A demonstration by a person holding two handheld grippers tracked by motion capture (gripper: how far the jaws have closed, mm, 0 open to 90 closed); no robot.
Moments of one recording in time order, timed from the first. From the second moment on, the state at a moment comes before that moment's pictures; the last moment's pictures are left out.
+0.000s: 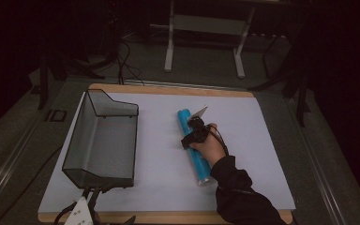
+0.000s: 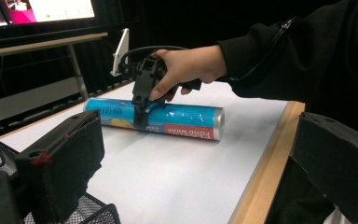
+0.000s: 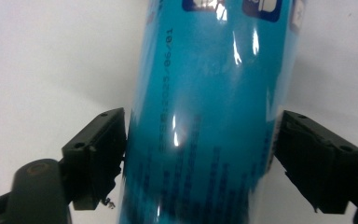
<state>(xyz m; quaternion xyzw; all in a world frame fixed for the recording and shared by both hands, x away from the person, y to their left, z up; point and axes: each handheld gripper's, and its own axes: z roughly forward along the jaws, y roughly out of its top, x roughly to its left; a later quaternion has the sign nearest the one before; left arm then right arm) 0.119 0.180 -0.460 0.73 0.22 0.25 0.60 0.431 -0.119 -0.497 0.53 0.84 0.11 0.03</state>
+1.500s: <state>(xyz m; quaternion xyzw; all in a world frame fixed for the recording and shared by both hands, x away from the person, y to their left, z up) 0.120 0.181 -0.461 0.73 0.22 0.25 0.60 0.425 -0.093 -0.406 0.52 0.82 0.22 0.04</state>
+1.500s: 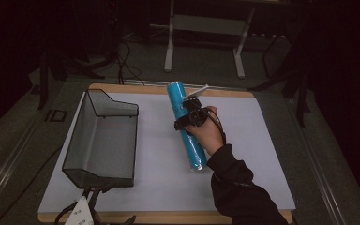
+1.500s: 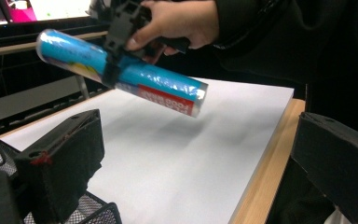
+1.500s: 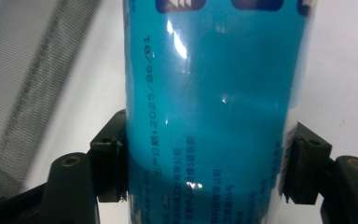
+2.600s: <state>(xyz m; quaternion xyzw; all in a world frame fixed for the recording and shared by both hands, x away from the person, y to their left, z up) 0.121 0.180 -0.463 0.74 0.23 0.25 0.59 0.420 -0.014 -0.331 0.50 0.79 0.34 0.06</state>
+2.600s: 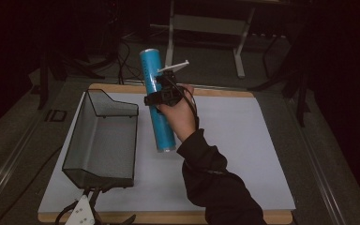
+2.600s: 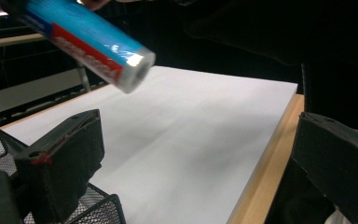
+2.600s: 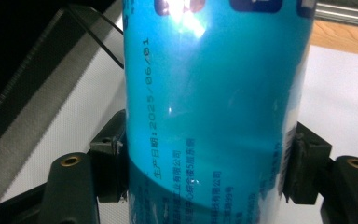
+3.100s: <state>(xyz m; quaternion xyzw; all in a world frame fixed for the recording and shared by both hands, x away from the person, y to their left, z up) 0.119 0.180 -0.463 0.74 0.22 0.25 0.59 0.412 0.048 -0.335 0.48 0.78 0.39 0.06</state>
